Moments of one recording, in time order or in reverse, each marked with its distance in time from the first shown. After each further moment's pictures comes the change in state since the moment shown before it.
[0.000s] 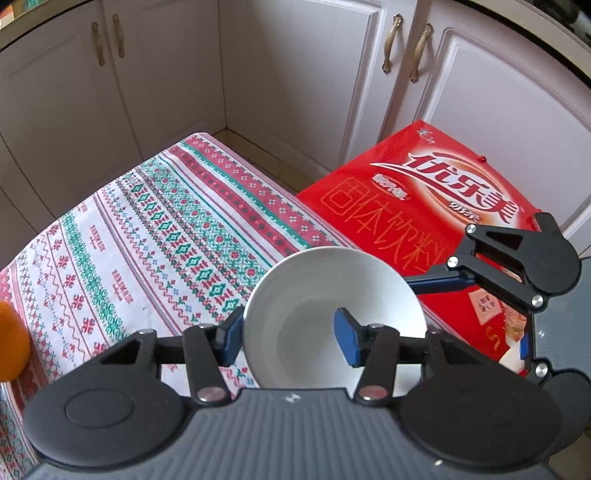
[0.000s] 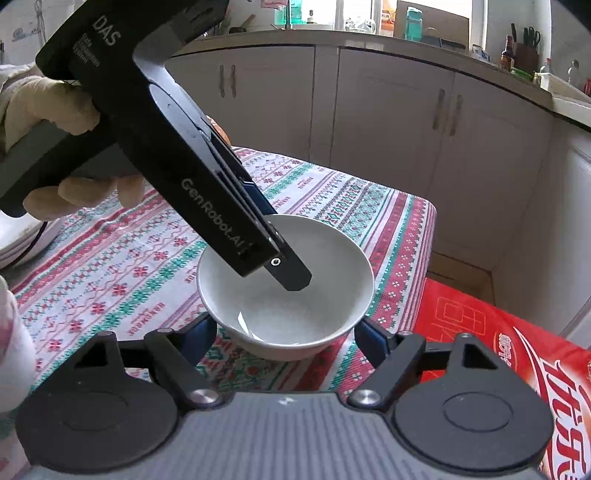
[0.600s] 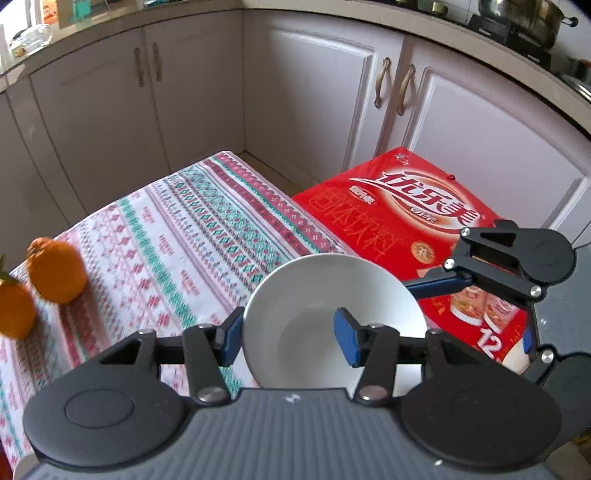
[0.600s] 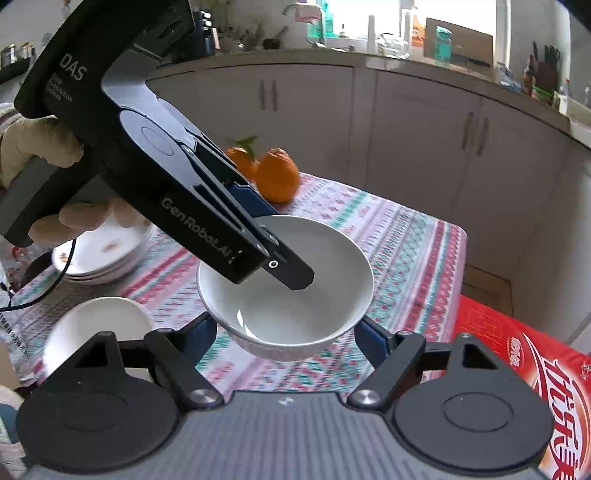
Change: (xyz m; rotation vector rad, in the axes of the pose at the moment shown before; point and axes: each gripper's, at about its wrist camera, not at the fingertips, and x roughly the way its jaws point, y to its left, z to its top) left arm -0.116 -0.026 -0.065 -0.064 -0.101 0.049; right arm -0.082 0.082 0.021 -0.040 -0.015 0.078
